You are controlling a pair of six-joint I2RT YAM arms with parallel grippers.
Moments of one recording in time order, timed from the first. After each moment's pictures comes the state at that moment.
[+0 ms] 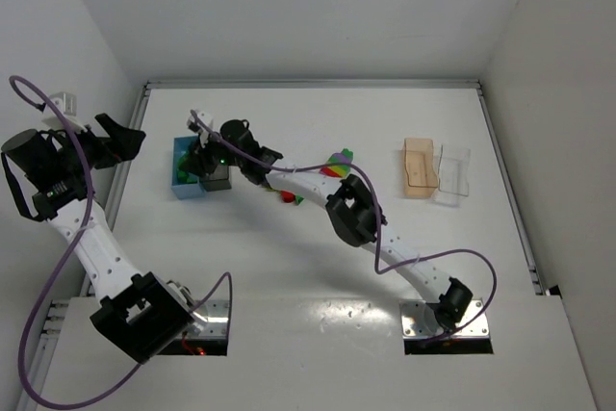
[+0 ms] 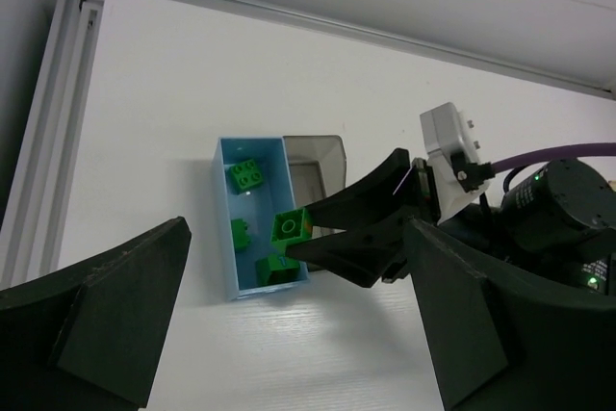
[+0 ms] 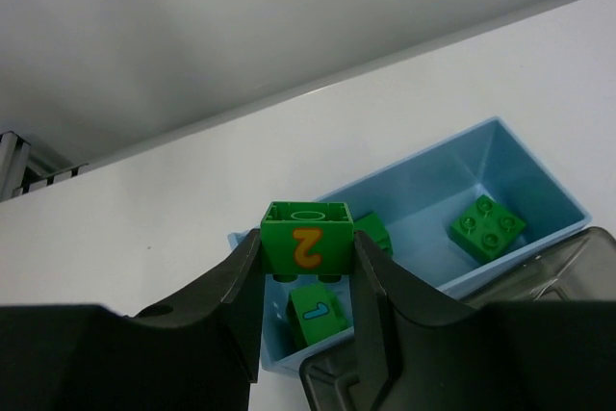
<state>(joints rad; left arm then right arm) 0.77 1.07 1.08 -0.36 0.88 -0.08 0.91 2.76 2.41 0.22 -0.42 0.13</state>
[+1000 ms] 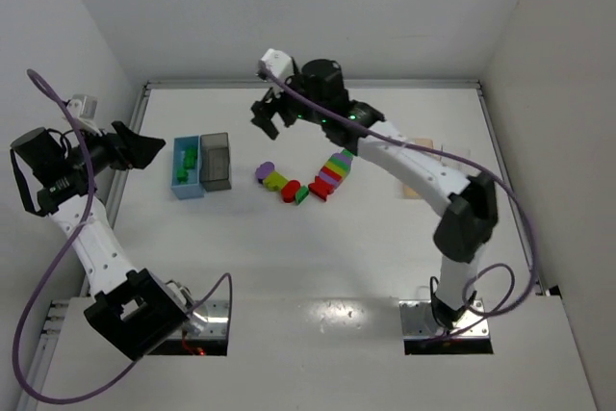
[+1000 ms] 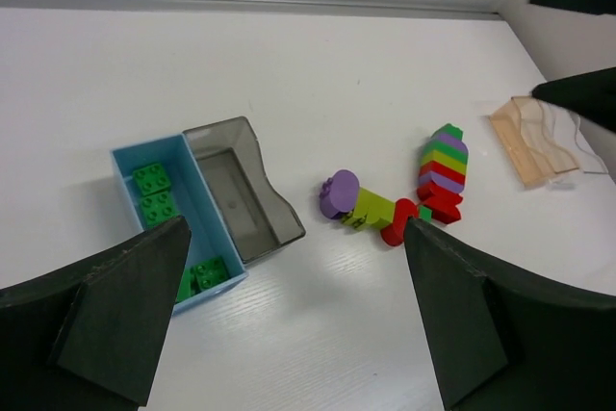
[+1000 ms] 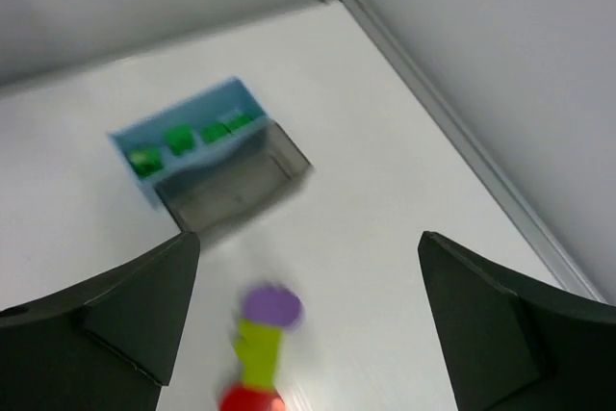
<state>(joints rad) 0.75 1.09 1.08 -0.42 1.15 0.05 0.76 1.96 1.83 -0.12 -0.24 -0.23</state>
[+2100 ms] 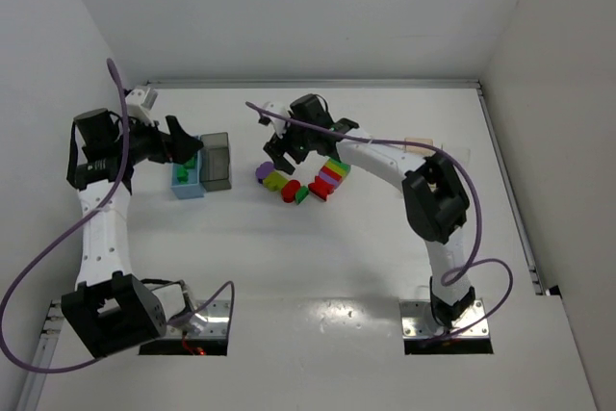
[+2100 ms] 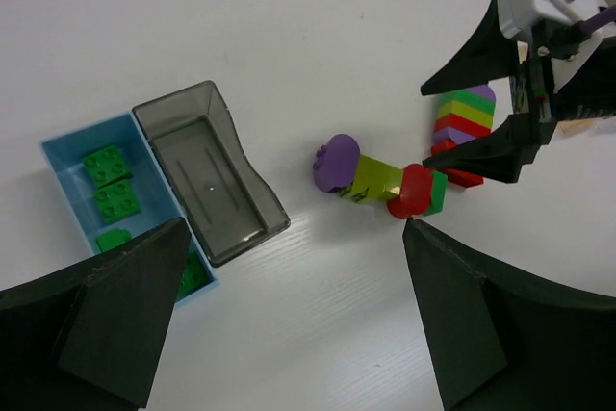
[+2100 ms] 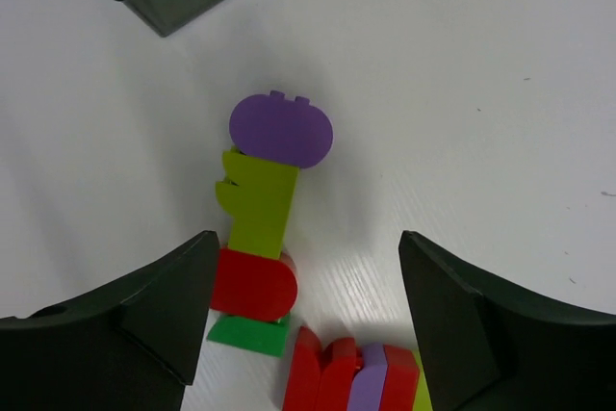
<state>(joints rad) 0.36 1.15 1.07 -0.46 0.81 0.09 0.68 2.05 1.62 -0.29 -0.27 -0.32</state>
